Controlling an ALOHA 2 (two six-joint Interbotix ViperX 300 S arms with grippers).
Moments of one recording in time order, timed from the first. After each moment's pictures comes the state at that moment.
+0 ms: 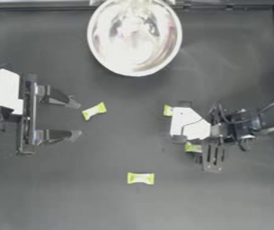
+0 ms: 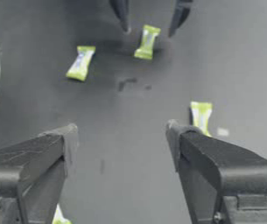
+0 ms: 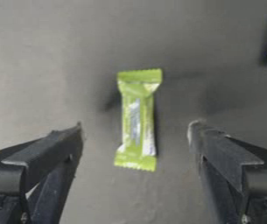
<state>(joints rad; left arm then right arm) 0.13 -0.62 0.98 -0.22 0.05 0.20 0.01 -0.06 0.77 -0.05 0.63 0.27</state>
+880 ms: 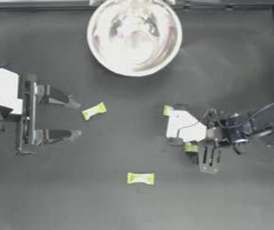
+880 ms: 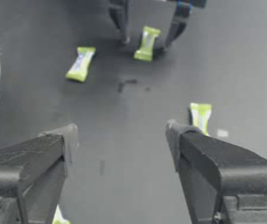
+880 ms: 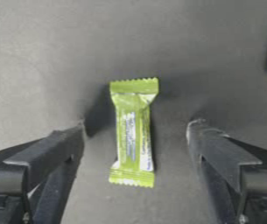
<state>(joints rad) 0.13 -0.63 0.98 -0.22 0.04 0.20 0.02 0.01 0.76 -0.07 0.60 0.32</state>
